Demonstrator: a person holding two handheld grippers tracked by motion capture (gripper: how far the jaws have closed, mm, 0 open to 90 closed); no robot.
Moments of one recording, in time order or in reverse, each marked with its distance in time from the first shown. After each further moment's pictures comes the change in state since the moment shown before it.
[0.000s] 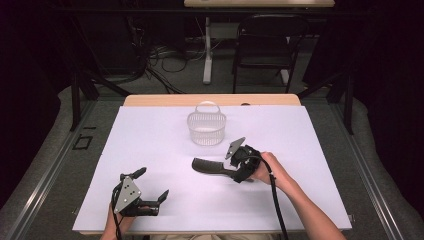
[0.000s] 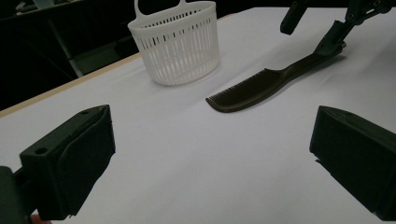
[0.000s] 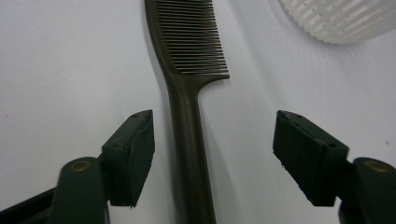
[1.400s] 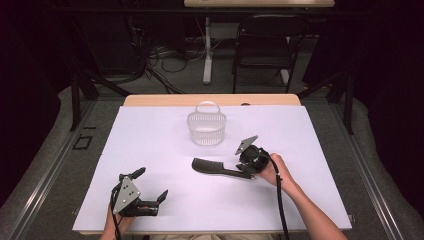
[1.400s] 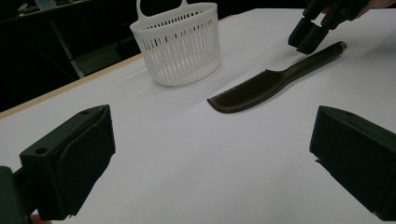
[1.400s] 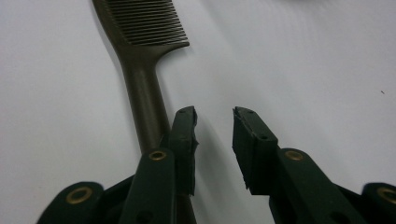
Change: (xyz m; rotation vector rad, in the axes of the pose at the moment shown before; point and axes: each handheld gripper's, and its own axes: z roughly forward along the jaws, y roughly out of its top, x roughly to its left) left arm 0.000 0.000 -0.002 -0.004 0.005 0.001; right arm -0.018 -0.030 0.007 -0.035 -0.024 0.151
